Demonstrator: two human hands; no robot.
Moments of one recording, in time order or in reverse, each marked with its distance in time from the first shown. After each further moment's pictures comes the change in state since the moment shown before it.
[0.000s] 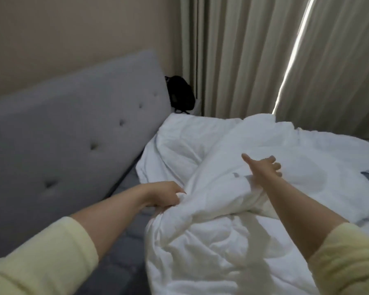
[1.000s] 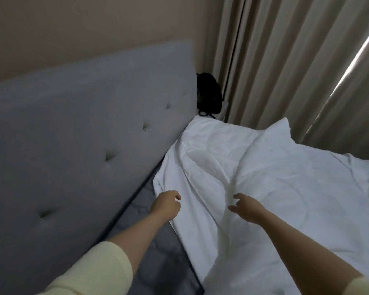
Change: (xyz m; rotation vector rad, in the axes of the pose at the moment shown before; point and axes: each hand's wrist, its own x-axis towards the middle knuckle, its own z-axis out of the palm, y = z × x) left_hand 0.177 -0.195 -0.089 -0.315 0.528 -0.215; right_hand 0.030 -0.109 0.218 -0.672 -0.495 -0.427
